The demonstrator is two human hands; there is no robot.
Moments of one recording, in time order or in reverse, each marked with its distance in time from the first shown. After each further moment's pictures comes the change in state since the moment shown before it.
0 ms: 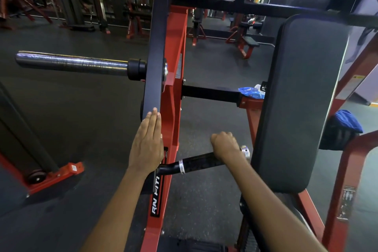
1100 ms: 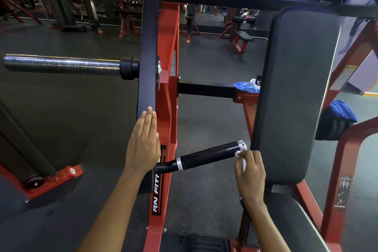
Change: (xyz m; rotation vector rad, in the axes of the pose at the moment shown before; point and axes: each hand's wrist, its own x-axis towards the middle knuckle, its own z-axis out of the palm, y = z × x) left_hand -0.001 -0.001 0.001 -0.036 -0.016 0.001; right_hand -0.073 0.039 0.088 0.679 0.814 0.325
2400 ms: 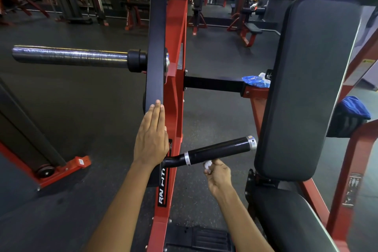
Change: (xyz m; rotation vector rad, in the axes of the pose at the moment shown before) left_hand 0.001 0.001 0.000 -0.020 0.002 -0.009; right_hand -0.030 -0.058 0.069 1.087 -0.389 1.120
